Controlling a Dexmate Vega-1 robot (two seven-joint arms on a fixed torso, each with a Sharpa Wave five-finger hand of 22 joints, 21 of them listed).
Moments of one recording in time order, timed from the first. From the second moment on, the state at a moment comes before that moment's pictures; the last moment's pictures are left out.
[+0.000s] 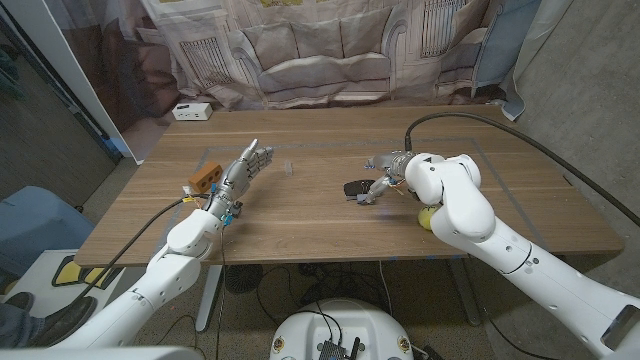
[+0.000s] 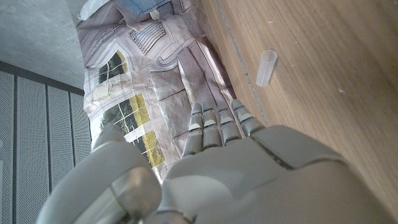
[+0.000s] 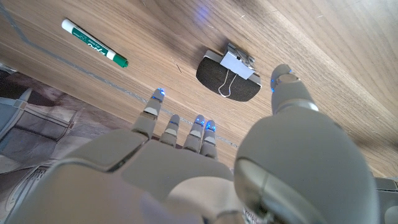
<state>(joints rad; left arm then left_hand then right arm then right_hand) 1.07 0.63 0.32 -1.44 -0.63 -0.48 -0.13 0.31 0.07 0.11 -0.01 0.19 0.35 0.12 0.20 0.18 0.32 0.09 0.23 0.20 0.21 0.09 0.19 0.18 0.09 0.11 0.29 0.17 -0.84 -0.67 -0.69 -2.29 -1.22 -0.66 1.00 0.76 -0.11 0.31 -0.15 0.31 0.08 -0.06 0.25 0.21 0.14 -0.09 0.23 0.20 0.00 0.03 0.26 0.21 0.25 0.20 0.21 0.17</state>
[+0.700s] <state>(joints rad) 1.08 0.63 0.32 -1.43 -0.64 -0.48 -0.13 0.31 0.07 0.11 -0.01 0.19 0.35 0.12 0.20 0.18 0.32 0.09 0.23 0.20 0.21 0.09 0.19 0.18 0.09 0.11 0.28 0.17 -0.83 -0.67 -0.71 -2.25 -1.16 -0.63 0.91 0.78 -0.11 0.31 -0.15 0.34 0.13 -0.09 0.26 0.21 0.18 -0.11 0.24 0.20 0.04 0.02 0.27 0.22 0.30 0.21 0.21 0.17</state>
